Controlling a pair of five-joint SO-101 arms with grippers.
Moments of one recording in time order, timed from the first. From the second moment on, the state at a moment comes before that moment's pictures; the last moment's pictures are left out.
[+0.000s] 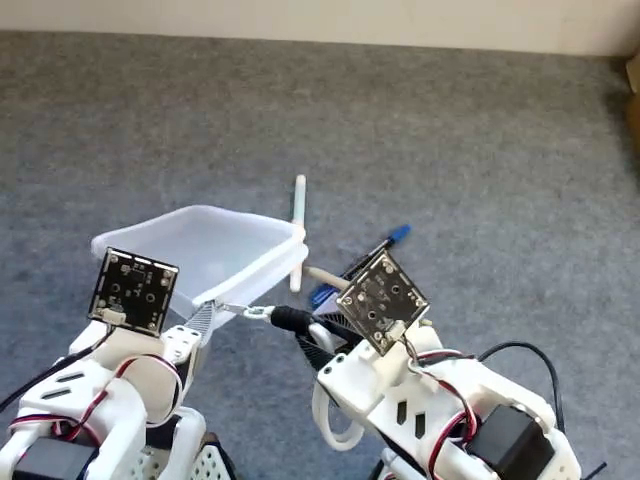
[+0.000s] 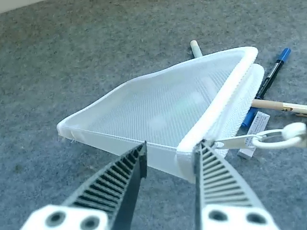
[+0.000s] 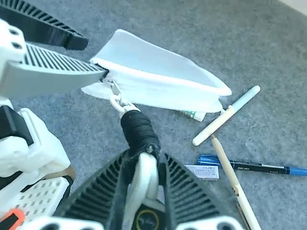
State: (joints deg) left arm 0.3 -82.6 37.9 96.0 -2.7; right arm -50.1 -76.4 36.8 82.4 2.8
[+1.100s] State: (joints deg) left arm -0.2 -82.6 42.9 97.4 -11.6; right arm -52.8 -76.4 36.7 83.4 2.8
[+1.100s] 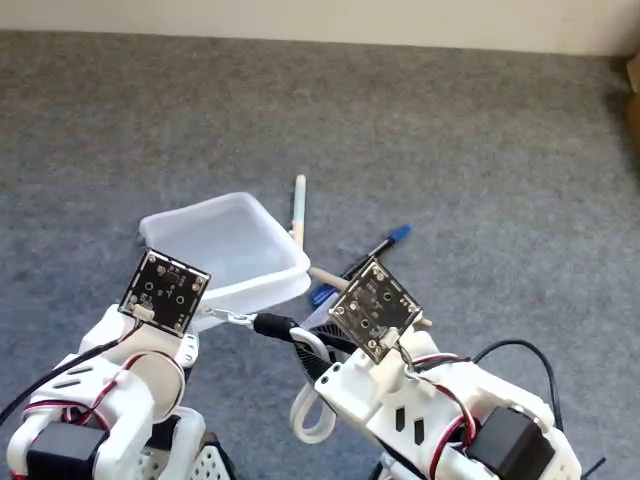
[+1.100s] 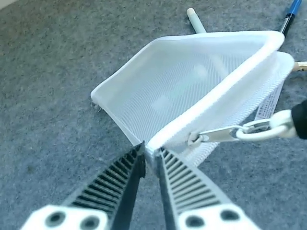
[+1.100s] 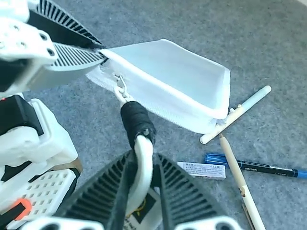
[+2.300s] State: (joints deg) left arm -4.4 -82.6 42.9 97.4 -11.6; right arm -36.9 -76.6 36.4 88.7 5.1
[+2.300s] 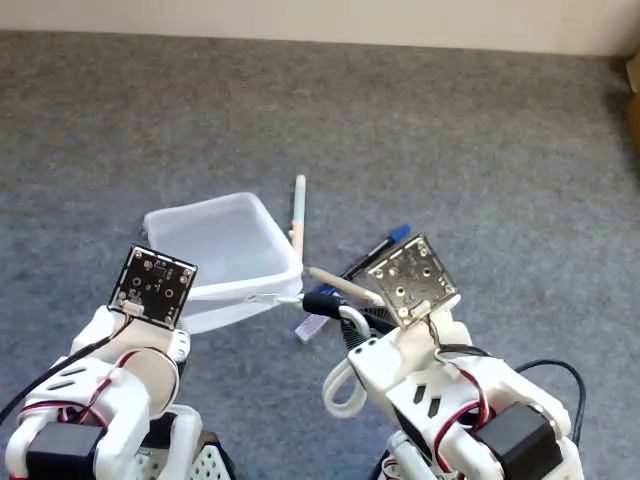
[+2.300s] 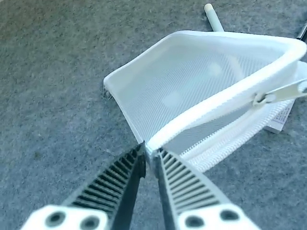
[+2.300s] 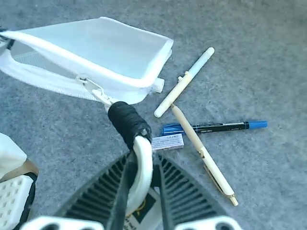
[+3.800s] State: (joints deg) left arm -7.4 -82.6 42.9 97.4 -11.6; right arm -15.2 -64.5 35.3 92.5 8.5
